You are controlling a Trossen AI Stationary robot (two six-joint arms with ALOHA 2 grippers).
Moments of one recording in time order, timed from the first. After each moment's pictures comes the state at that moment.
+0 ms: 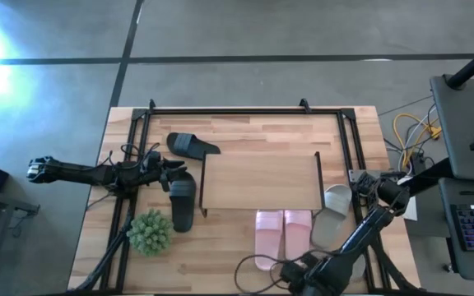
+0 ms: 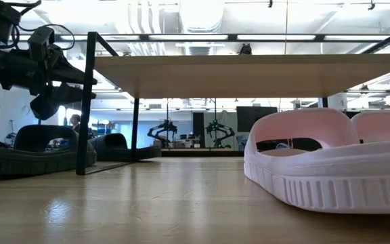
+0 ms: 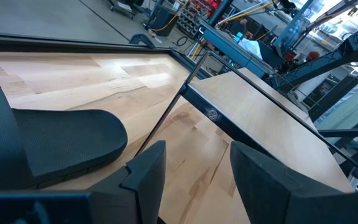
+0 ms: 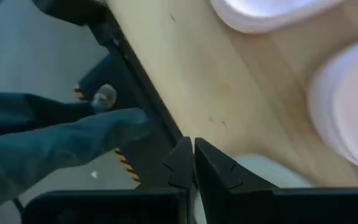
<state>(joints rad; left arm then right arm) -0.08 0.29 0.01 0.07 -0.45 -0.65 0.88 2.01 1.55 -0.76 0.13 1.43</state>
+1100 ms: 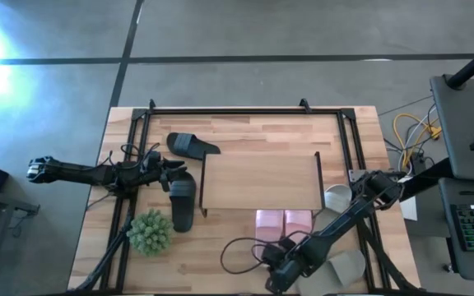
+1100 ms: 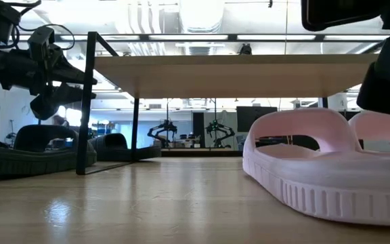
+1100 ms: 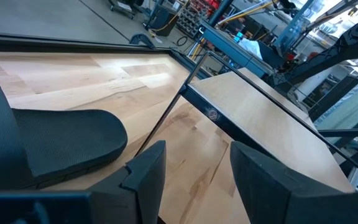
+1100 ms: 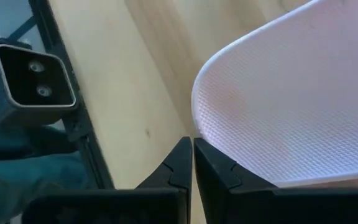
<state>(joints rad) -0.08 0.29 0.01 0.07 -0.45 -0.65 0.71 2.01 1.33 -0.40 0.18 1.16</state>
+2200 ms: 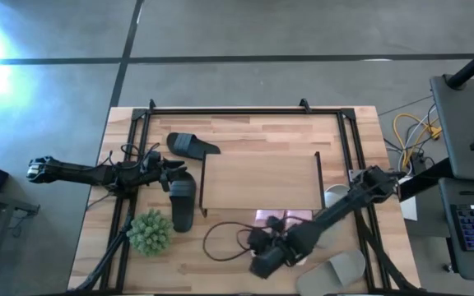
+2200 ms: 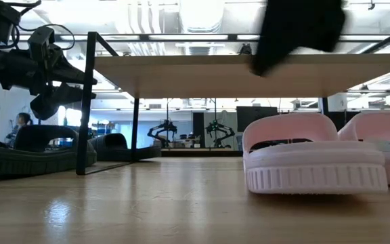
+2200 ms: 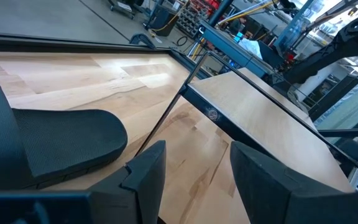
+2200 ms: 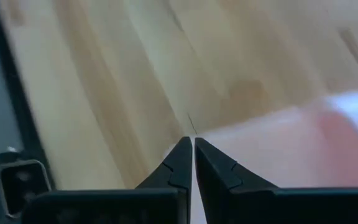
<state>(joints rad) -0.08 0.29 0.01 0.07 -0.45 -0.65 0.59 2.01 1.60 -0.72 0.34 0.95</state>
